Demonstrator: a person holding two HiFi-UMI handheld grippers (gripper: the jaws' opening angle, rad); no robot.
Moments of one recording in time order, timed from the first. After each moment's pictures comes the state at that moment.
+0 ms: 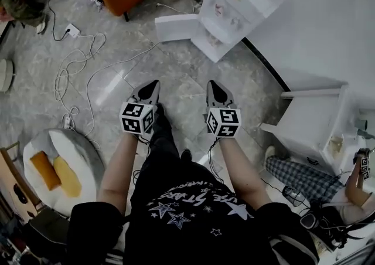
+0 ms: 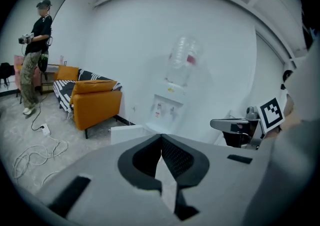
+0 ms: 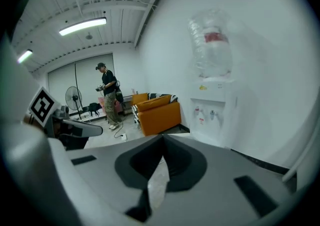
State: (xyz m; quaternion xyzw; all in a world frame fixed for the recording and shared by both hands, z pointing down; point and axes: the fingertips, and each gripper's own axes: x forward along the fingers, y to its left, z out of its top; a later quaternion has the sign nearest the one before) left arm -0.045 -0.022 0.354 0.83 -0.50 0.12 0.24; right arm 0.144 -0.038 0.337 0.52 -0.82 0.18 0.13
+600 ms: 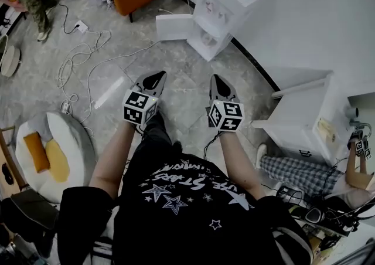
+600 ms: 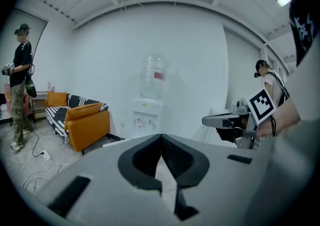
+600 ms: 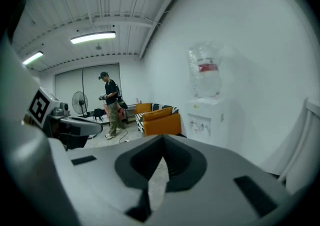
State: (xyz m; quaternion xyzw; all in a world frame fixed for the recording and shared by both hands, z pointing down) left arm 0.037 0.111 0.252 0.87 -0.47 0.11 0.13; right arm 0.212 0.092 0.251 0.52 -0.84 0.13 0.09
